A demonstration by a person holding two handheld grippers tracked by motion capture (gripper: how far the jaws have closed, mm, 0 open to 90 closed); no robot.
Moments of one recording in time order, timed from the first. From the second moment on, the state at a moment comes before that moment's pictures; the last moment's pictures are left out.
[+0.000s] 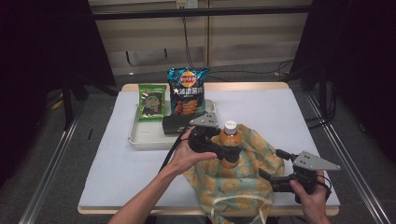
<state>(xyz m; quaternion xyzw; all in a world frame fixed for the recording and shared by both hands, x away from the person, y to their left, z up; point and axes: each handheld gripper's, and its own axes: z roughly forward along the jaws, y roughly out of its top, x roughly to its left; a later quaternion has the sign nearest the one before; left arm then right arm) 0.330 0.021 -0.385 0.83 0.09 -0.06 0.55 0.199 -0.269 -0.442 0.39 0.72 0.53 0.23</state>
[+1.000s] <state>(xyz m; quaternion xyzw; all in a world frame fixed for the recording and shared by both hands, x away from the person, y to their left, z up) 0.335 0.048 -0.358 0.82 0.05 -0.07 0.57 0.199 -0.270 -0.443 0.39 0.72 0.53 0.23</state>
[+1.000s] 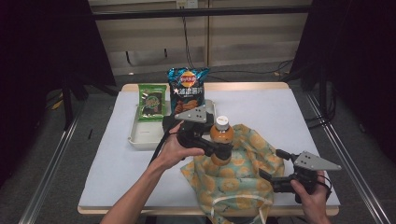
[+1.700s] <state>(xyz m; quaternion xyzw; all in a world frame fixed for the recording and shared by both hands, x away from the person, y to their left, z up) 0.347 0.092 -0.346 0.81 0.08 -0.03 0.57 0.201 -0.269 -0.444 0.38 0.72 0.53 0.22</state>
